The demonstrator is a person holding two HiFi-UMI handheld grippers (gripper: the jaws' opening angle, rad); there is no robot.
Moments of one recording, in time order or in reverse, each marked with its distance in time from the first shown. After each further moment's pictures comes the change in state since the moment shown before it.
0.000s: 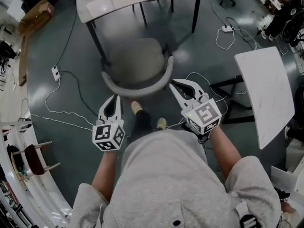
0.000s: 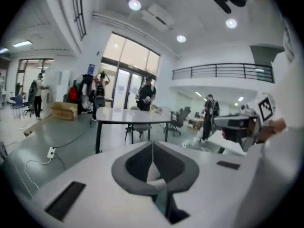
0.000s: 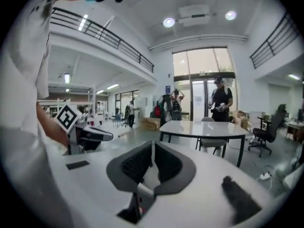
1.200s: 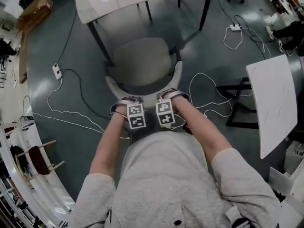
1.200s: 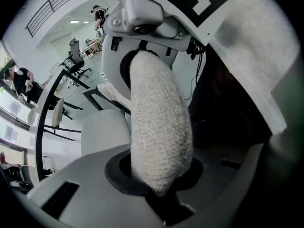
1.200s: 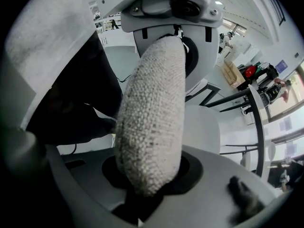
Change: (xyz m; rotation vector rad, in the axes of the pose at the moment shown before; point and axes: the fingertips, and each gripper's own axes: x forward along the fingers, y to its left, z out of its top) left arm 0.133 0.005 -0.212 1.246 0.901 -0.721; right arm 0.153 0.038 -0.272 -0.949 0.947 0.623
